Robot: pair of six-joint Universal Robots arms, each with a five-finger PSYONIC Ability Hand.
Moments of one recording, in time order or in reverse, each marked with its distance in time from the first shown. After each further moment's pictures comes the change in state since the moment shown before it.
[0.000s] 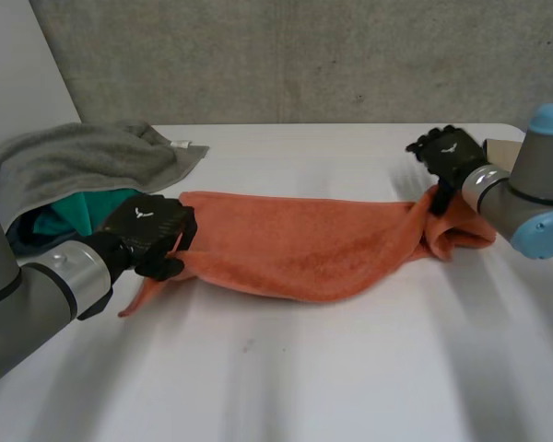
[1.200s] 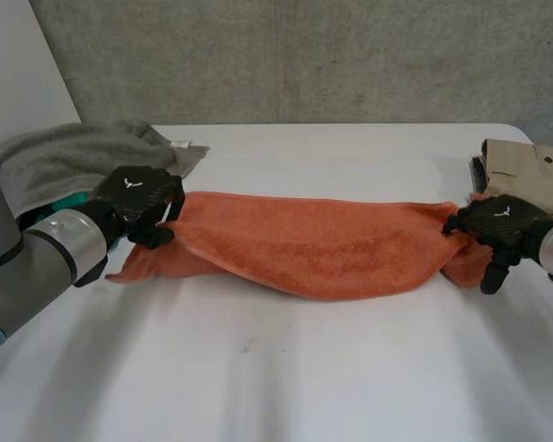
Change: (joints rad) left arm 0.019 -0.072 0.136 -0.003 -0.034 -0.009; right arm -0.204 -0.501 0.773 0.111 -0.204 -0.123; left_hand 0.000 0.000 0.000 0.000 0.000; right_hand 0.142 0.163 0.140 0.136 0.104
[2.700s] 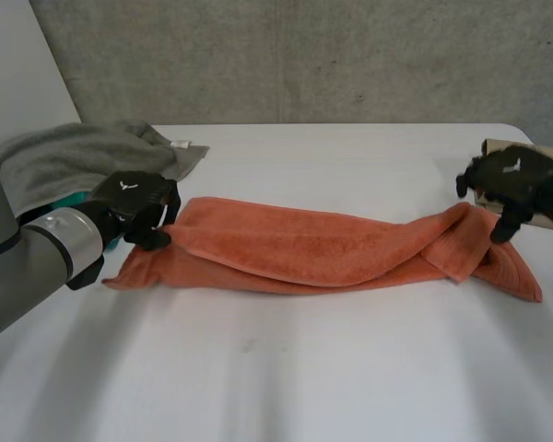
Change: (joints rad) left arm 0.009 -0.021 0.045 -0.085 -0.020 -0.030; right arm -0.012 -0.033 -0.130 0.041 -0.094 -0.103; left_hand 0.000 0.002 0.003 0.000 0.000; right_hand 0.220 0.216 0.236 0.232 0.257
